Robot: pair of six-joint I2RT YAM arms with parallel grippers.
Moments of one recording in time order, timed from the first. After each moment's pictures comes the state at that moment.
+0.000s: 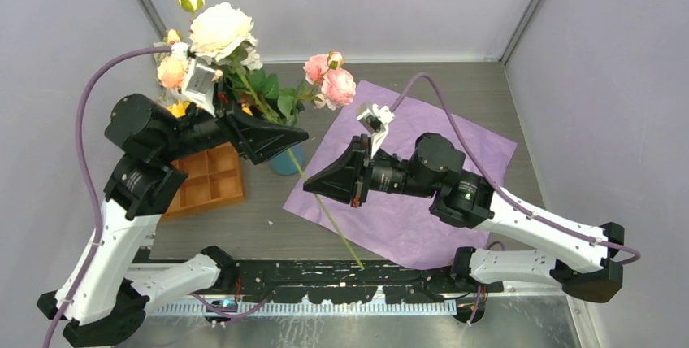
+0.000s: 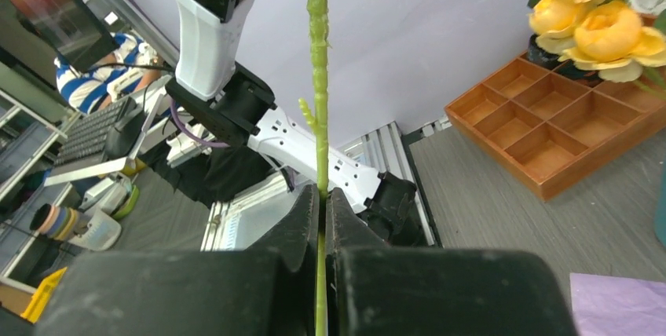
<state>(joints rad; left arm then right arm) -0.61 0.97 1.49 -0.22 0.71 -0.46 1.14 1.01 1.15 0.01 -0.29 0.57</state>
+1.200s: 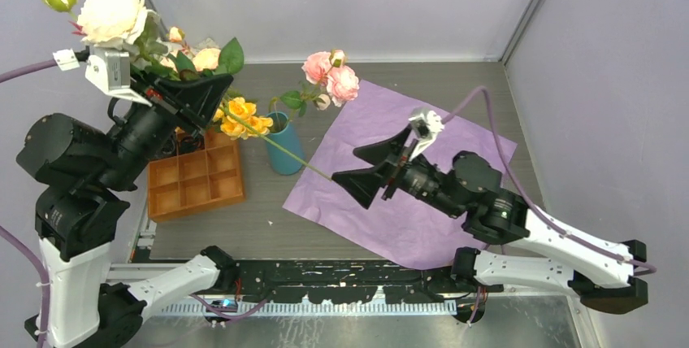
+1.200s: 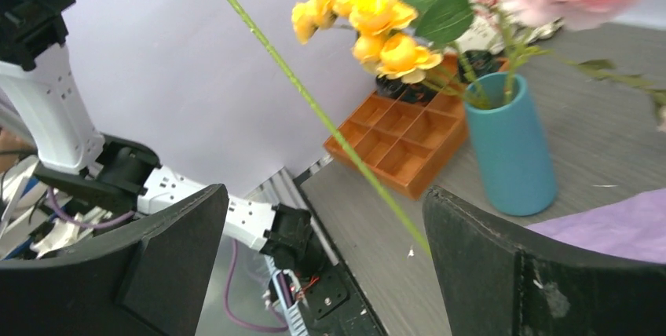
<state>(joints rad) -0.61 0.91 1.76 -0.57 0.06 -0.22 1.19 0.84 1.05 -0.08 0.11 0.48</state>
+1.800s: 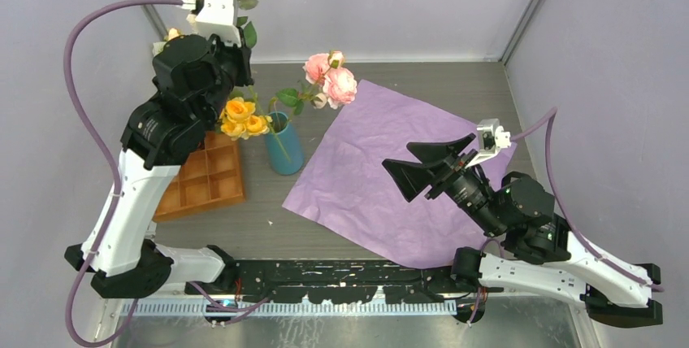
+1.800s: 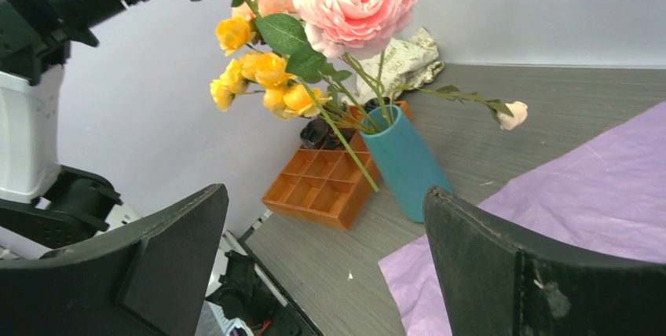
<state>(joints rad) -0.62 1.27 1.91 -0.72 -0.48 -0.02 1.19 0.55 0.95 -0.18 0.42 0.44</state>
